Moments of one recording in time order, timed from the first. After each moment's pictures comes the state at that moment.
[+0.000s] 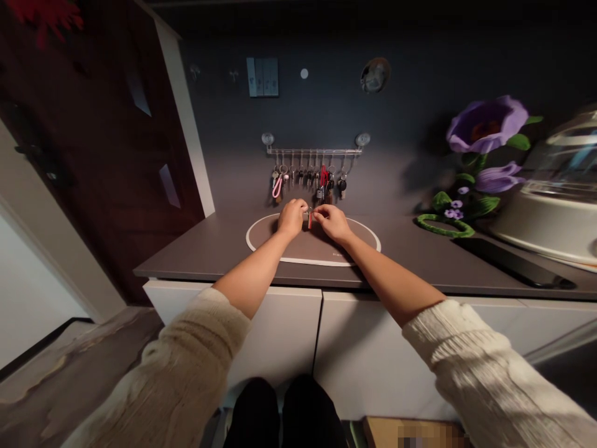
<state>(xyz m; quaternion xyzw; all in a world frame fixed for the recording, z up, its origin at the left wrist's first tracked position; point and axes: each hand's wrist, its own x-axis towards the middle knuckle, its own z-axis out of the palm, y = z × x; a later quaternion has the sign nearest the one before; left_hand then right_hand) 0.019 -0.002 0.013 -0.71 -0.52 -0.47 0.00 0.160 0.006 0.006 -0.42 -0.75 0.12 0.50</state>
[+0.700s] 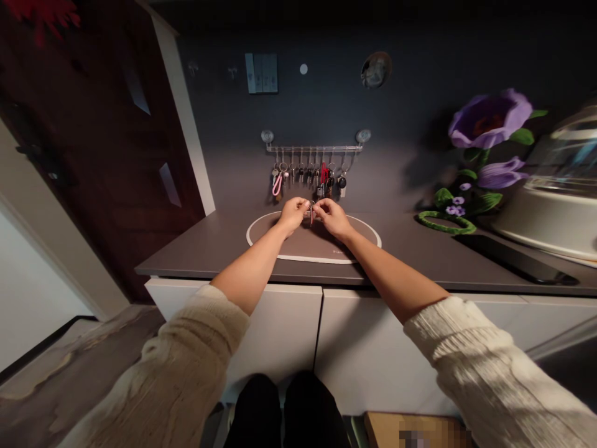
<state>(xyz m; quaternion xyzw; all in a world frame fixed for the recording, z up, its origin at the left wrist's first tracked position) 0.027 -0.009 0.019 -0.60 -0.45 -0.58 -0.32 0.157 0.014 0.003 -0.35 -0.73 0.22 0.54</state>
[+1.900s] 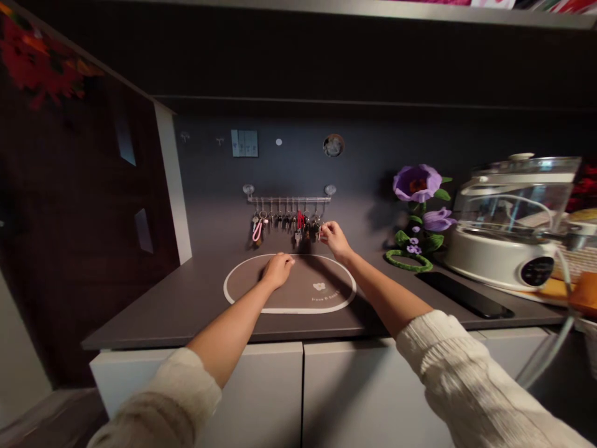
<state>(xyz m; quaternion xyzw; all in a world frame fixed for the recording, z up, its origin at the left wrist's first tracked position) 0.031 0.002 -0.006 -0.78 -0.50 -0.38 -0.02 0.216 0.034 0.057 -0.38 -0.59 0.32 0.63</state>
